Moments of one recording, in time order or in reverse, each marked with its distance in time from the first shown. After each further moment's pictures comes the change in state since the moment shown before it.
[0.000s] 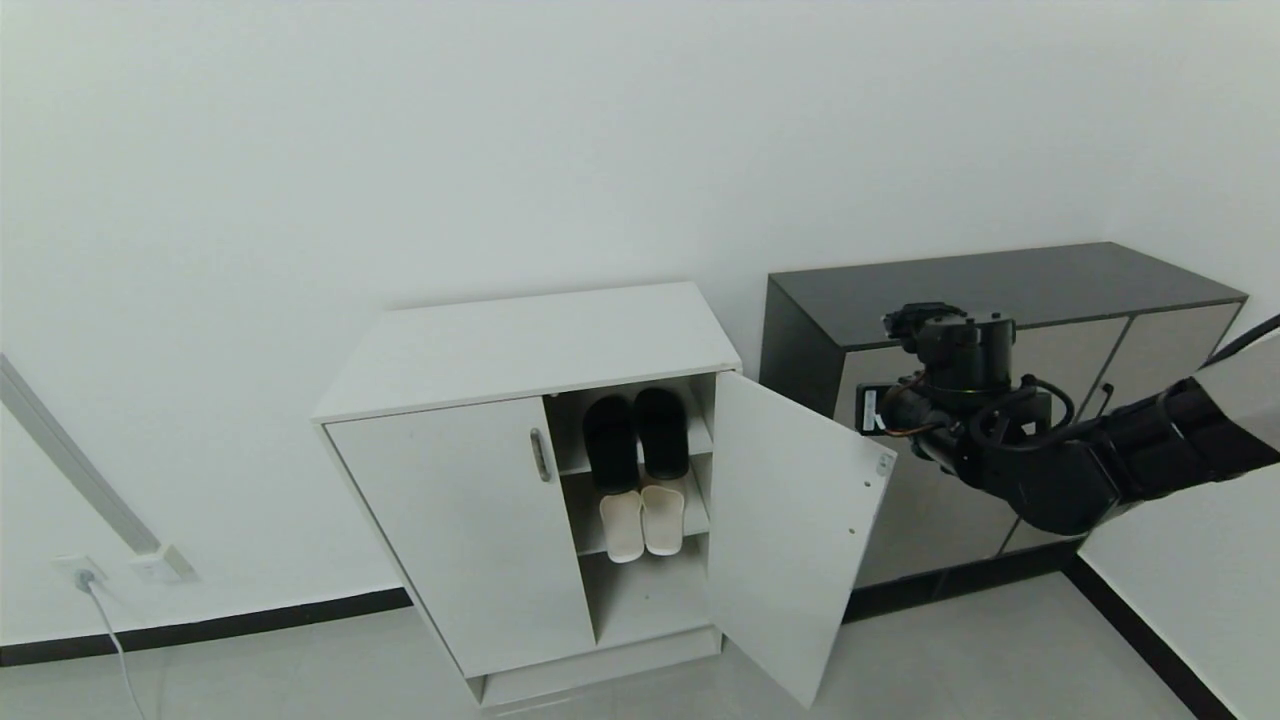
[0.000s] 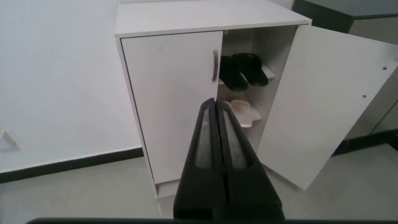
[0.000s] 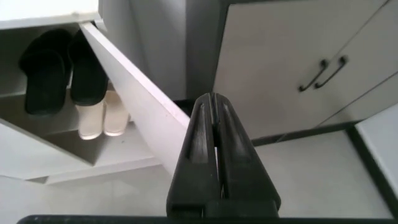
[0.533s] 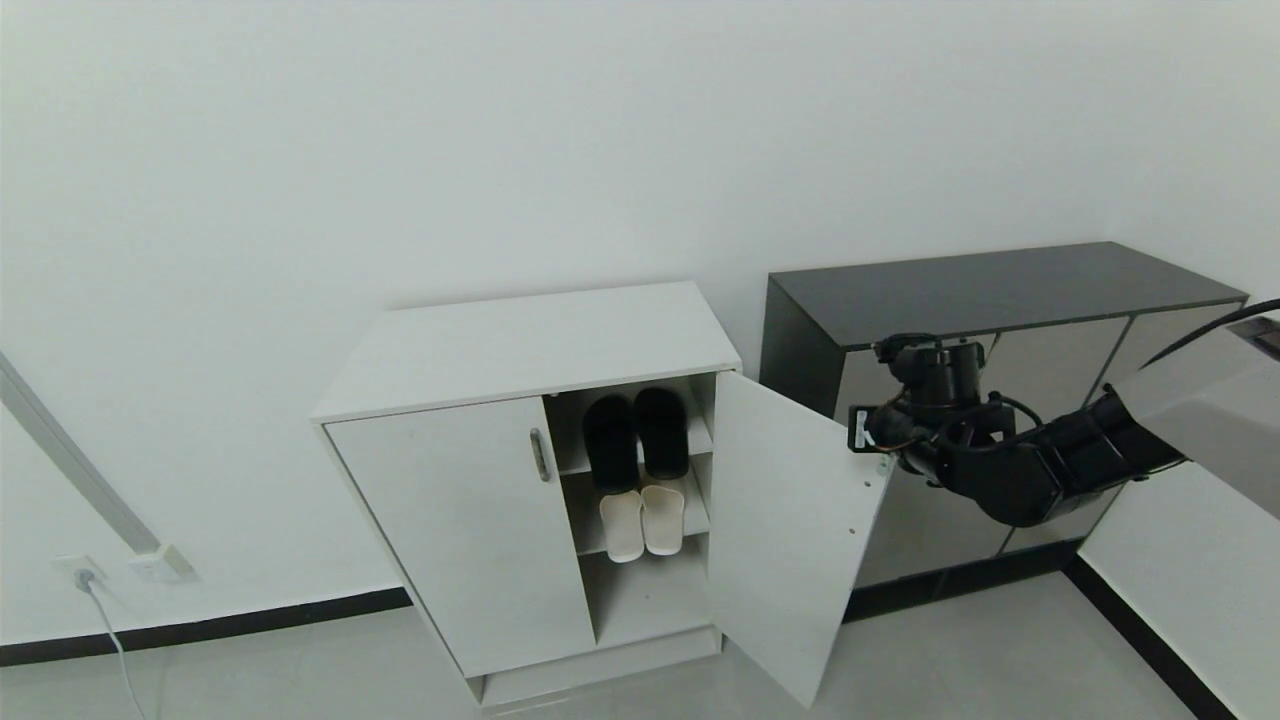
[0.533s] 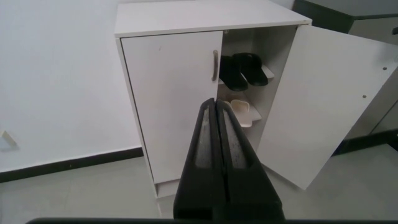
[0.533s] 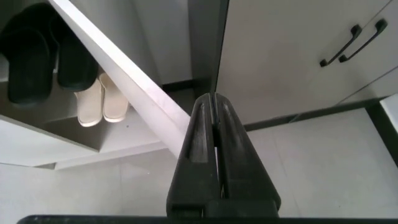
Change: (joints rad) left arm 0.000 0.000 0.000 0.000 0.001 -0.002; right arm -0.050 0.130 -0.083 0.048 0.069 0.055
